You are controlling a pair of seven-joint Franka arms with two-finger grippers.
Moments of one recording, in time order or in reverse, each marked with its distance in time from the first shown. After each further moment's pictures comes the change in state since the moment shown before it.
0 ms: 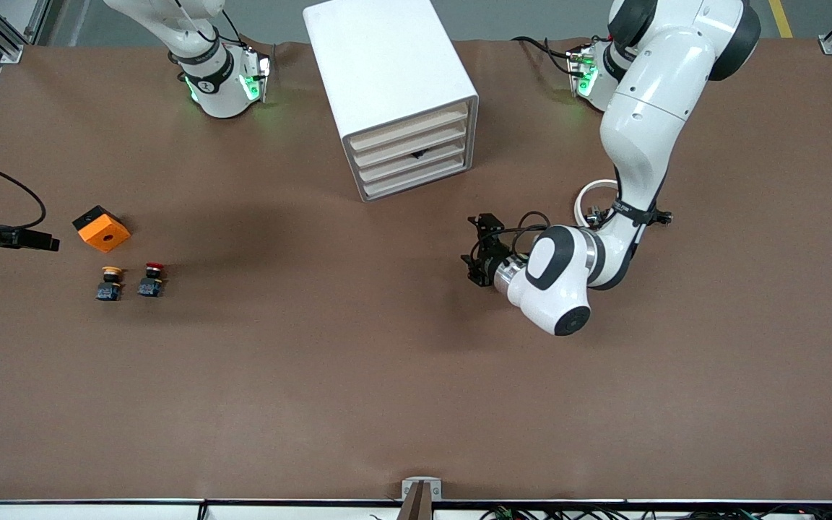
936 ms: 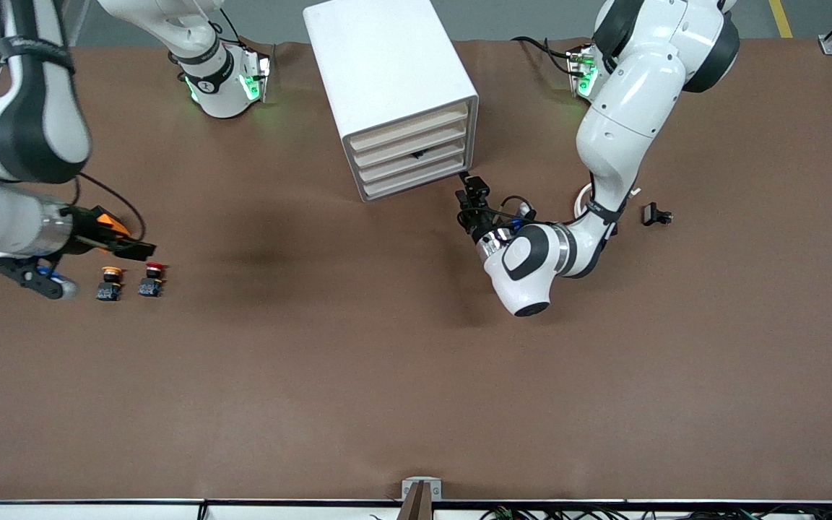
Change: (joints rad) left arm -0.047 0.066 -0.003 -0.082 -0.087 -0.233 -0.110; right arm 0.281 -0.050 0.025 -0.080 0.083 0.002 0.633
